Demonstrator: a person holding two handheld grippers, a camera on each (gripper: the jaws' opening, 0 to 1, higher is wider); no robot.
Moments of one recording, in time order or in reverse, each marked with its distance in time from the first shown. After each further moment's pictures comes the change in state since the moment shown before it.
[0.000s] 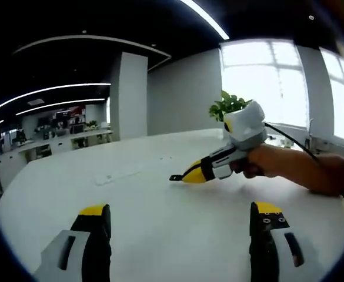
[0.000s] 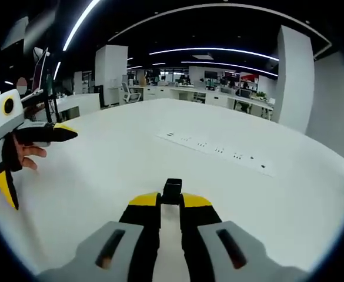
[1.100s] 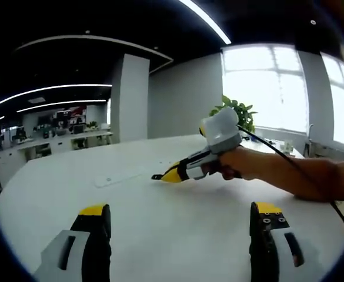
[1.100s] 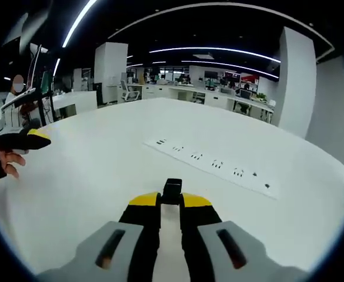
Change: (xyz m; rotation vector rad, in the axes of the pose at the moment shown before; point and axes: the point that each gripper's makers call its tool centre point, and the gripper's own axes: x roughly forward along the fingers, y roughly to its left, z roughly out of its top) left arm 0.005 0.014 0.011 -0.020 -0.026 -0.010; right arm 0.044 -0.020 0.020 -0.025 0.008 -0.013
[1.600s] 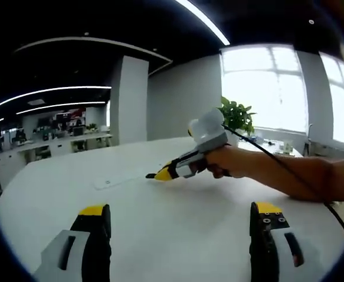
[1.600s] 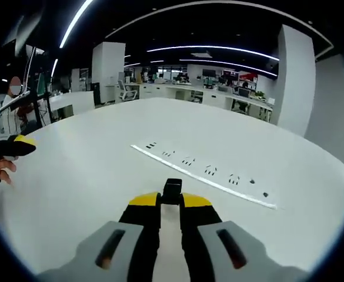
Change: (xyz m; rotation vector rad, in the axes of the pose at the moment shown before) left arm 0.001 -0.007 0.003 0.015 -0.010 0.000; right arm 0.015 -0.022 0.006 0.014 0.014 -0.004
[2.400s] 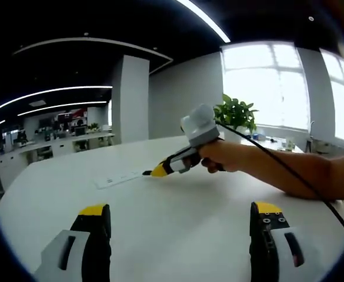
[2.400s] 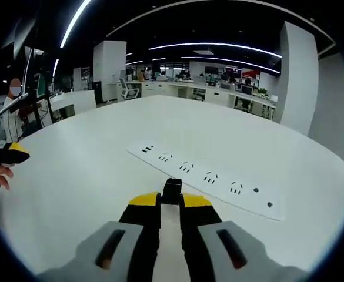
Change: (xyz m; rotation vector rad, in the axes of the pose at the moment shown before) left arm -0.001 0.005 -0.004 0.006 0.012 0.016; right arm 0.017 -0.003 0.003 0.010 0.020 0.023
